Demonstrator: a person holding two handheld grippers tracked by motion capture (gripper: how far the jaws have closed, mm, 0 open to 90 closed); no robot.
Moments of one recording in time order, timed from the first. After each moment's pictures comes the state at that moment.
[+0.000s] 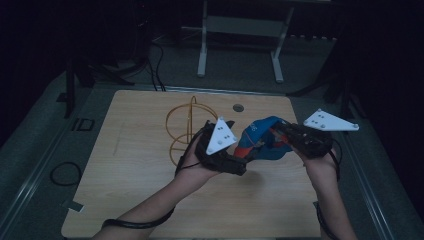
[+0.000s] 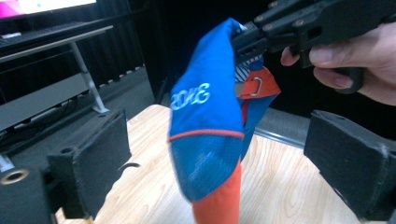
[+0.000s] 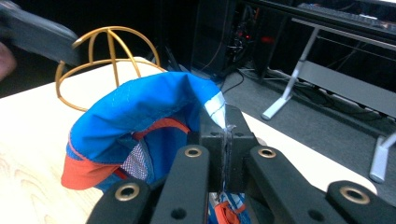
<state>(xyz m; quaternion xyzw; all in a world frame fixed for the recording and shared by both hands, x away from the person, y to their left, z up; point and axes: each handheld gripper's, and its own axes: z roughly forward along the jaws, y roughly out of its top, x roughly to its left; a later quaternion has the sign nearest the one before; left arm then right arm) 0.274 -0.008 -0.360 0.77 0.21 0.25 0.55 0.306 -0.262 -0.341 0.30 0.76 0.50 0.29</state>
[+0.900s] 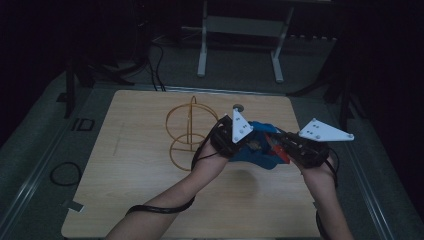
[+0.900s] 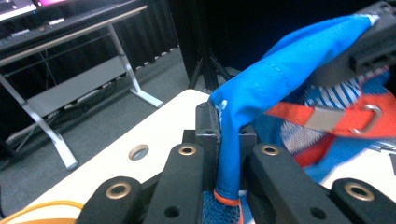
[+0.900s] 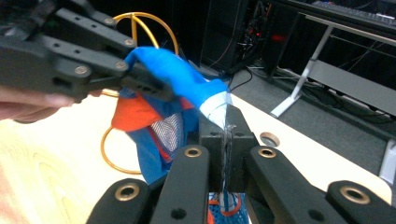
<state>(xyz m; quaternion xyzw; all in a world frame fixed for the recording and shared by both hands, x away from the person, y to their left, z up) 0.309 -0.036 -0.370 0.77 0.25 0.31 0.49 0.289 -0.256 -0.352 0.28 0.77 0.49 0.28</state>
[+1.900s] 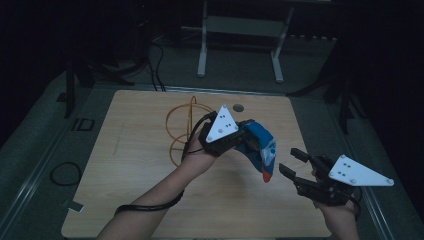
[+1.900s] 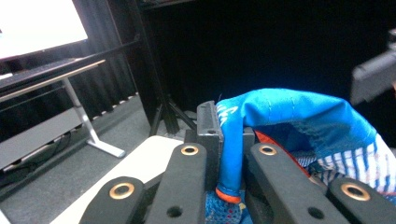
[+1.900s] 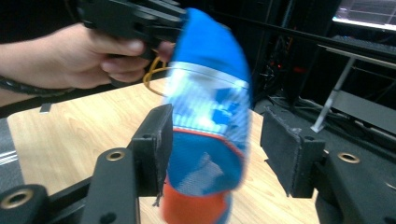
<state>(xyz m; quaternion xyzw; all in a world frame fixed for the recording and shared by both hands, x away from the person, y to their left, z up) 0.303 0.000 -0.351 0.75 0.14 0.24 0.59 0.216 -0.289 -0.361 0.23 0.75 0.56 0.26</state>
